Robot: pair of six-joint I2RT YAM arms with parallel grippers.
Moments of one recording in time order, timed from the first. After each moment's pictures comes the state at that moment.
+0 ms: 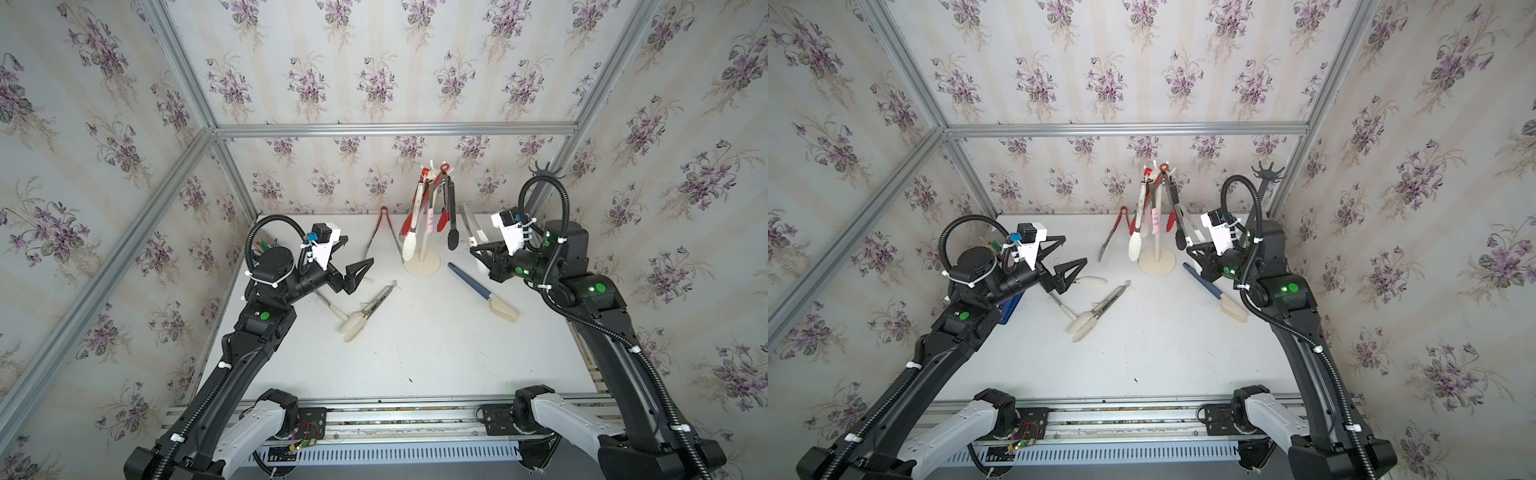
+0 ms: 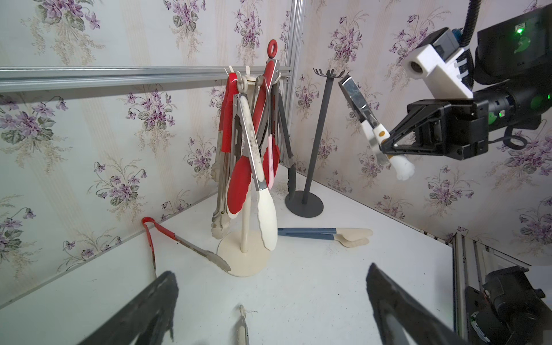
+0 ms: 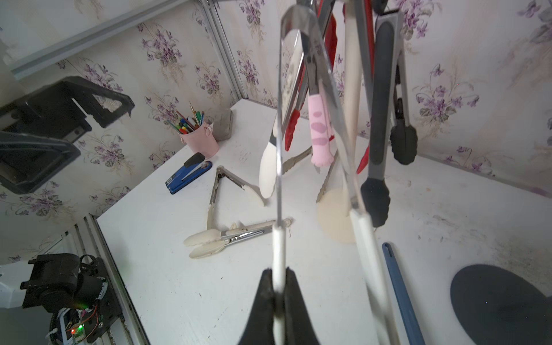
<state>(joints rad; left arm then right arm) -0.29 0.94 0.90 -0.01 0.55 -0.03 0.18 1.07 1.27 -0.64 -0.60 -0.05</state>
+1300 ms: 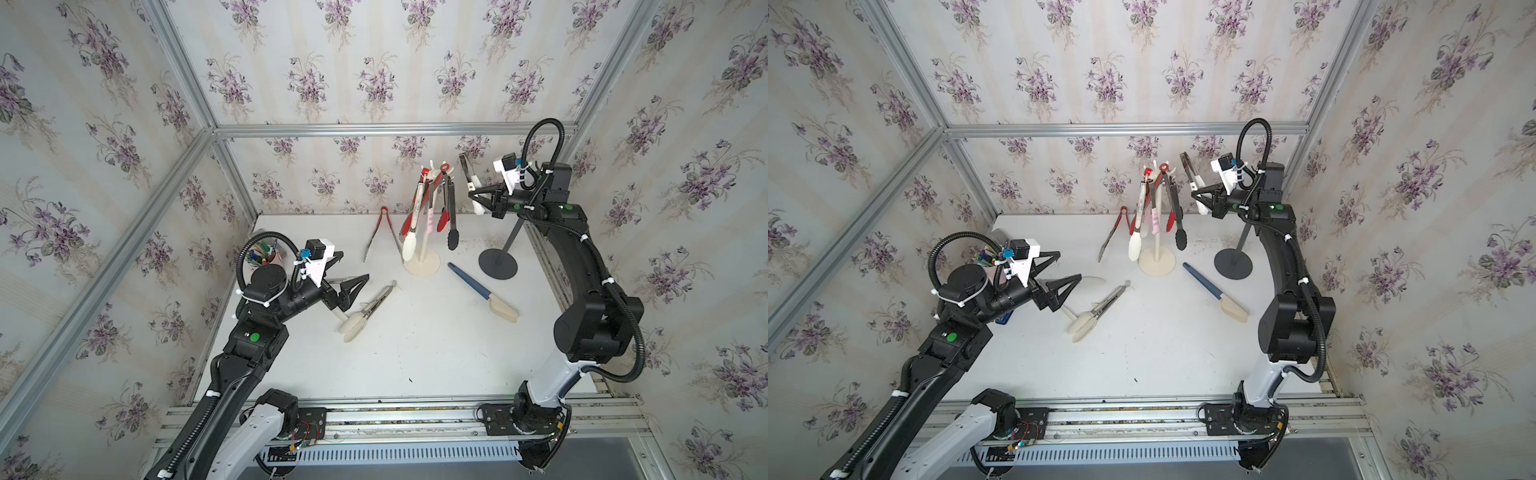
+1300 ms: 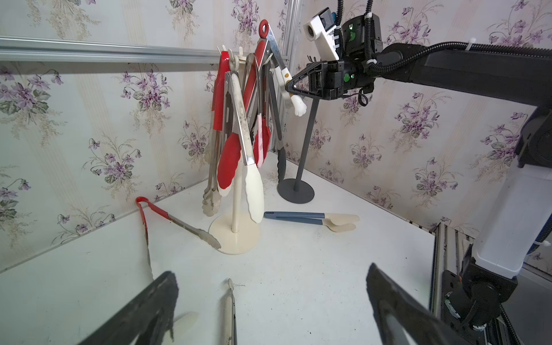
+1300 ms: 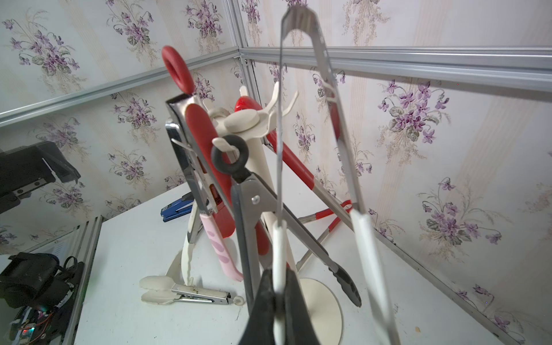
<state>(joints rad) -0.30 0.79 0.82 -0.12 0.55 -0.05 -0.04 1.78 1.78 -0.42 -1.10 -0.24</state>
